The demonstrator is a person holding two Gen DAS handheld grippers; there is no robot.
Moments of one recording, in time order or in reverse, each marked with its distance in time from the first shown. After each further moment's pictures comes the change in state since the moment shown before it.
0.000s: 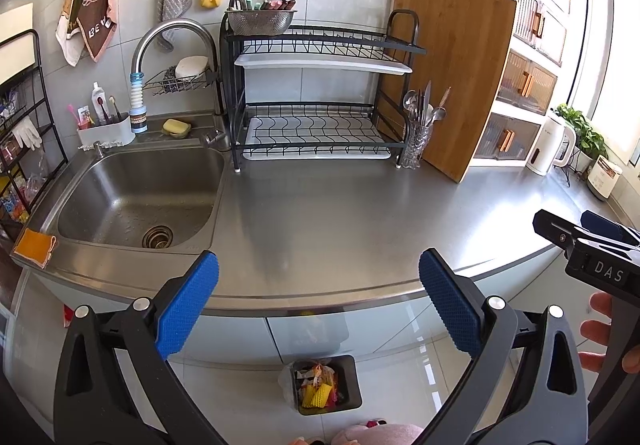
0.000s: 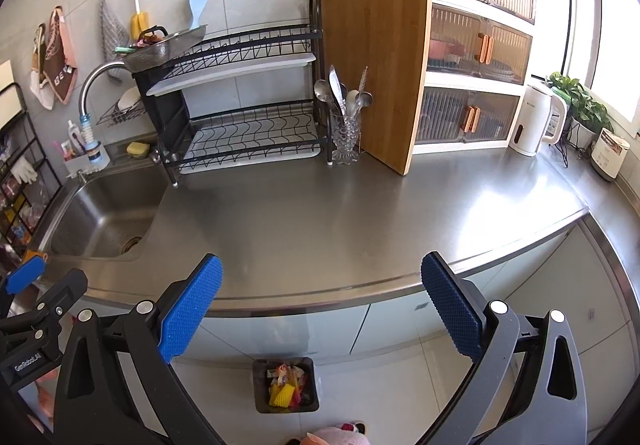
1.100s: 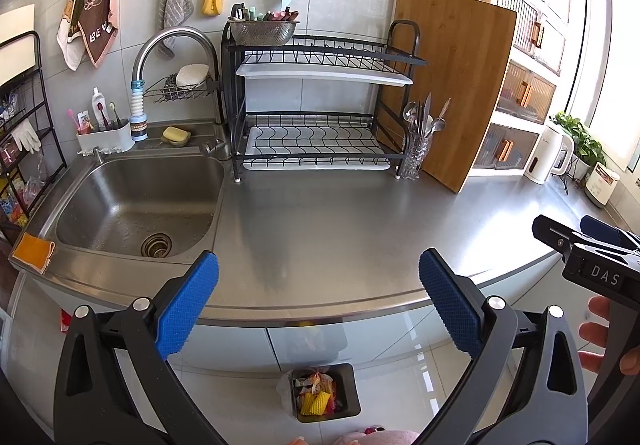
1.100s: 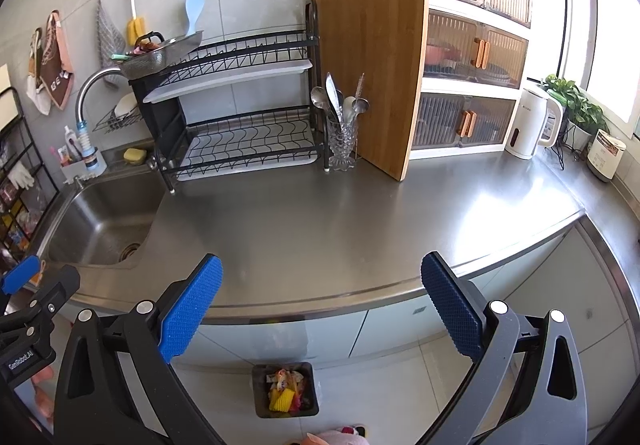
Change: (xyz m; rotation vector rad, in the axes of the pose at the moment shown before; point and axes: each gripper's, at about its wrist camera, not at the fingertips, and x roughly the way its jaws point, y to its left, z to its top) left arm -0.002 0.005 0.007 -0.006 -0.028 -0.009; right arm -0.002 0.000 0.008 -0.002 -0.014 -0.012
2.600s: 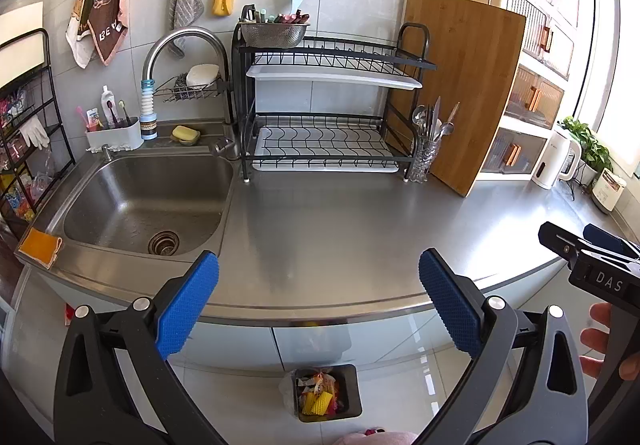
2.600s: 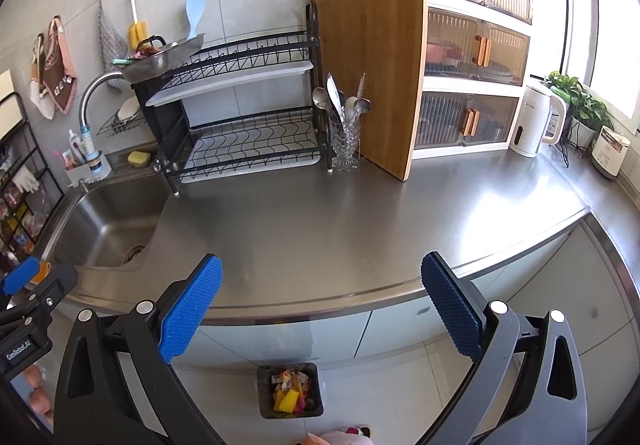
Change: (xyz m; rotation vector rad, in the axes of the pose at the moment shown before) left arm -0.002 0.002 0.003 -0.019 0.001 0.030; right arm 0.002 -0.007 0.000 0.017 0.000 0.028
